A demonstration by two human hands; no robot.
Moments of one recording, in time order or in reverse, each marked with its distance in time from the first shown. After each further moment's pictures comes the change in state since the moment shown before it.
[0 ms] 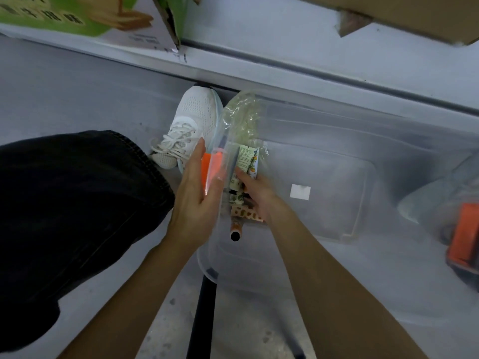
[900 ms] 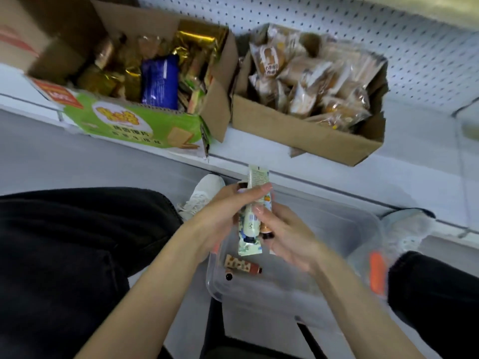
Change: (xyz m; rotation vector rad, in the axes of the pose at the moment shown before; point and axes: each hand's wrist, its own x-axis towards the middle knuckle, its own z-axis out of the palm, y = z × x) left_hand -0.027 0.189 -0.060 -0.598 -0.417 -0.226; right_hand -0.261 -0.119 -0.027 0.008 -0.503 -0.437
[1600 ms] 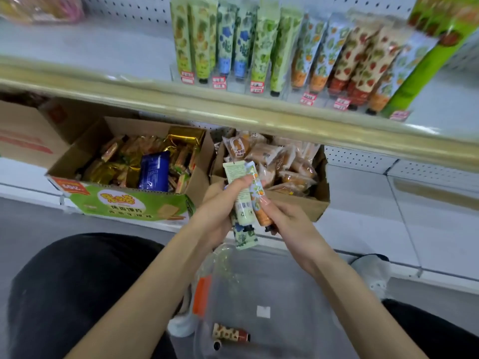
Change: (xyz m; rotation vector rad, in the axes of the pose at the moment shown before) left_hand -0.021 0.118 0.056 -0.099 0.057 0.320; right_hand -0.046 -0.120 0.020 -0.496 0.380 -0.453
